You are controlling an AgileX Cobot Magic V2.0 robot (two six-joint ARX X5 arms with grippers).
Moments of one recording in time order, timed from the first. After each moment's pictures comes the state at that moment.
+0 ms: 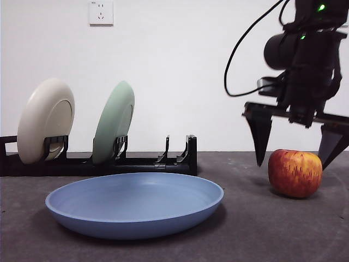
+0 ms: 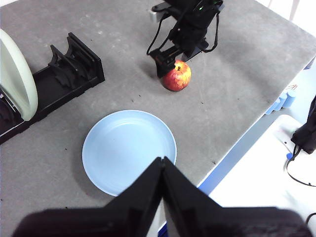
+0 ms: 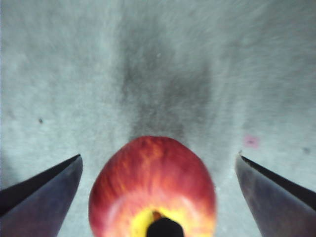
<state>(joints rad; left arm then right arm) -1.17 0.98 1.62 -1.32 -0.30 -0.36 0.28 1.82 1.30 -0.82 -0.08 0.19</state>
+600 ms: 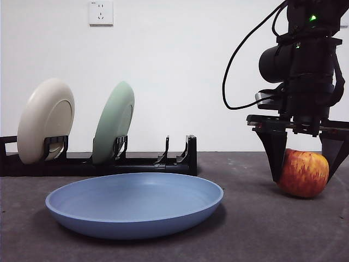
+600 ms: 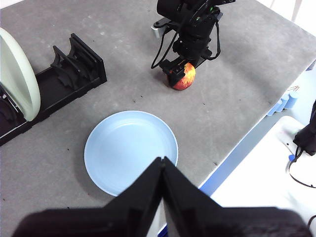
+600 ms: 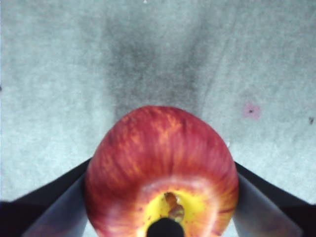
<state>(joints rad) -1.17 0.97 1.62 -1.32 -0.31 -0.36 0.30 1.85 1.30 -0.91 -0.04 0.19</state>
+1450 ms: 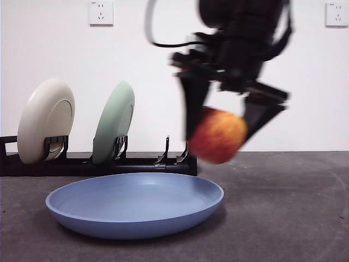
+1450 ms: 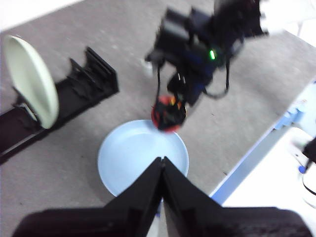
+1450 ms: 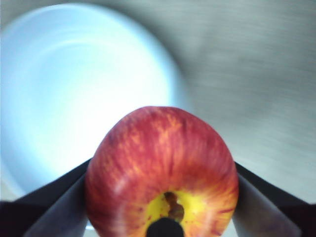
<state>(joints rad) -1.17 0.92 1.62 -1.32 -0.36 -0.34 0.69 1.71 1.30 -0.82 -0.13 0.27</state>
